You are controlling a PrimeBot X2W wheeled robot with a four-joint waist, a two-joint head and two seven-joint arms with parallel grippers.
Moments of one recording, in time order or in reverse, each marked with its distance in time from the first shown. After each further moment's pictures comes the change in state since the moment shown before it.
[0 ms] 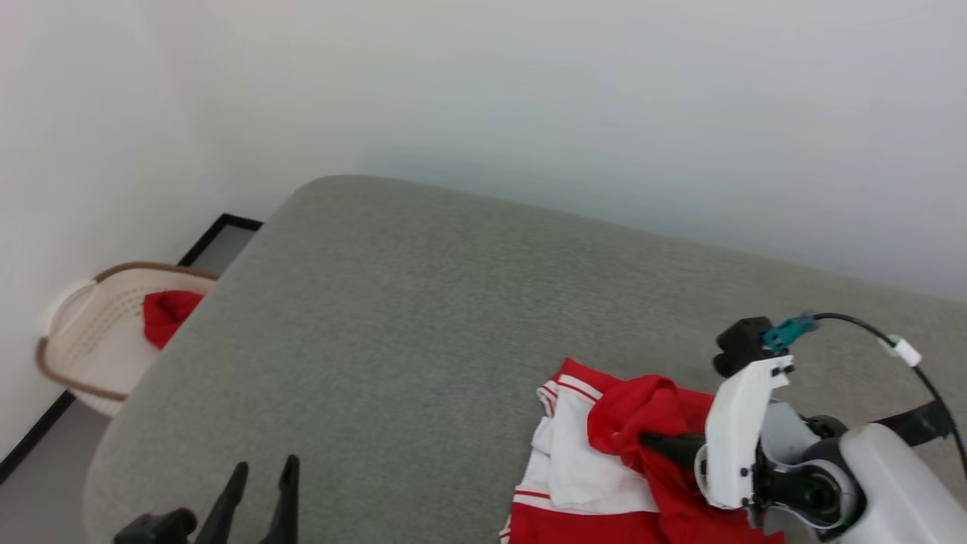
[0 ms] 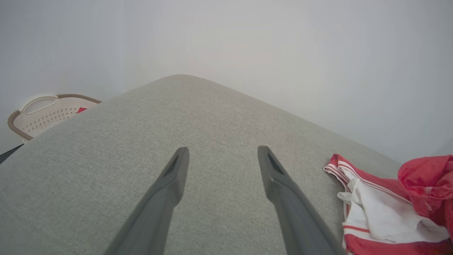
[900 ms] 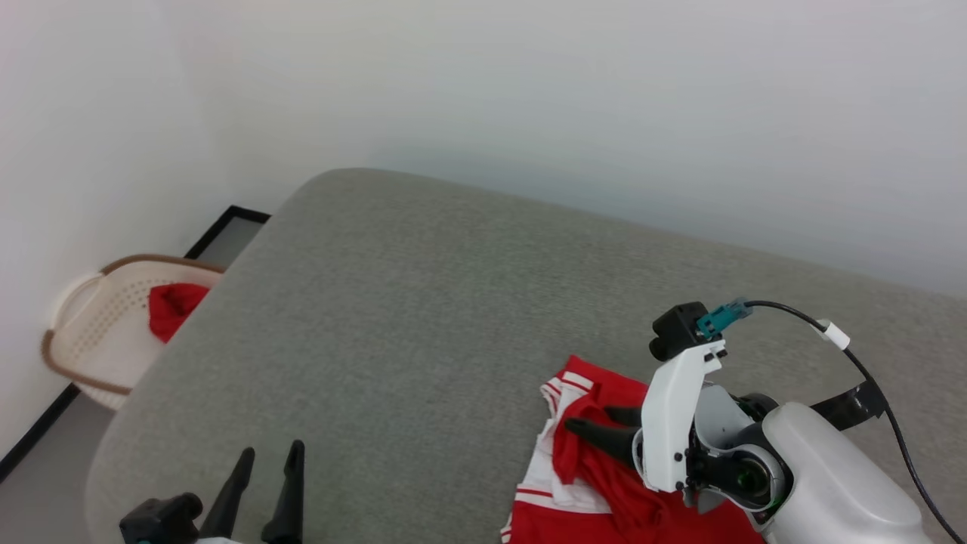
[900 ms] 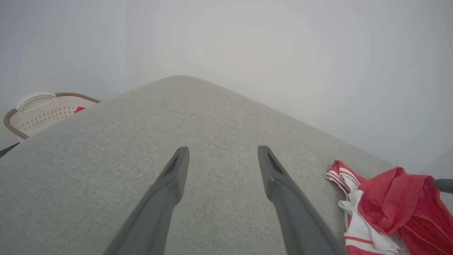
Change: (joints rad) left arm -0.061 -0.034 0.005 0.061 0.009 -0.022 -0.002; right arm -0.149 0.072 0.201 0.197 0.048 0.000 -0.185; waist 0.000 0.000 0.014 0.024
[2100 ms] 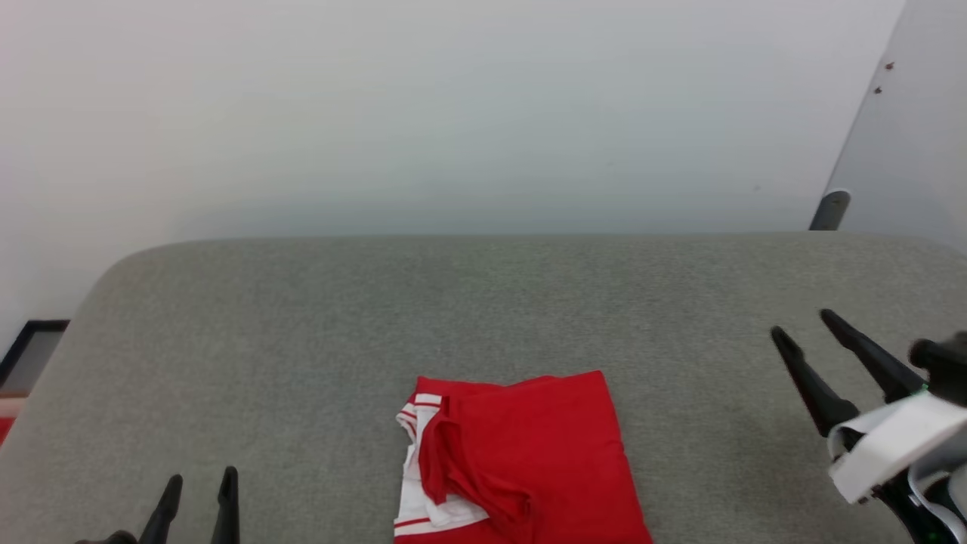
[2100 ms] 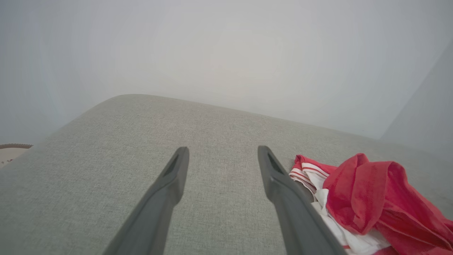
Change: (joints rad) left arm 0.116 0.016 0.152 -0.100 0.115 -0.008 -0.002; right arm 0.199 -0.365 -0.098 -0.222 -0.185 0.000 -0.786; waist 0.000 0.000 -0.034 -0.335
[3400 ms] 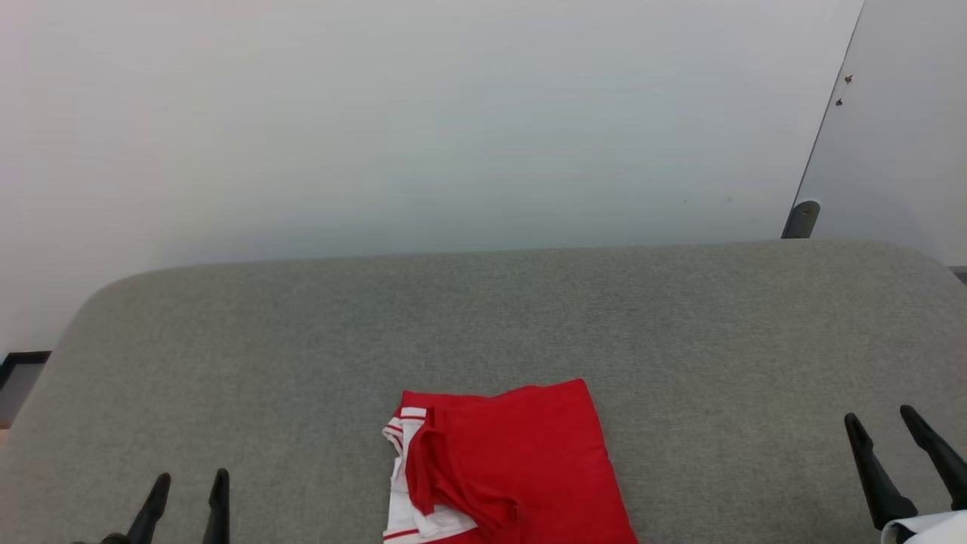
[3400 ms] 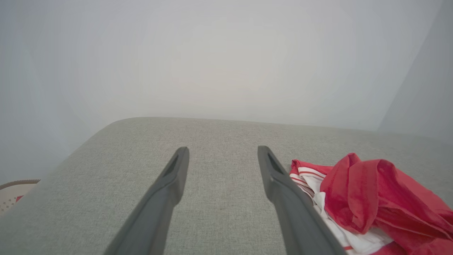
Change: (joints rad) left arm 0.032 0.024 0.027 -0.046 0.090 -0.005 0.000; right arm 0.353 0.128 -0.371 -0.046 -0.243 0.000 -0.067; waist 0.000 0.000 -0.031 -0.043
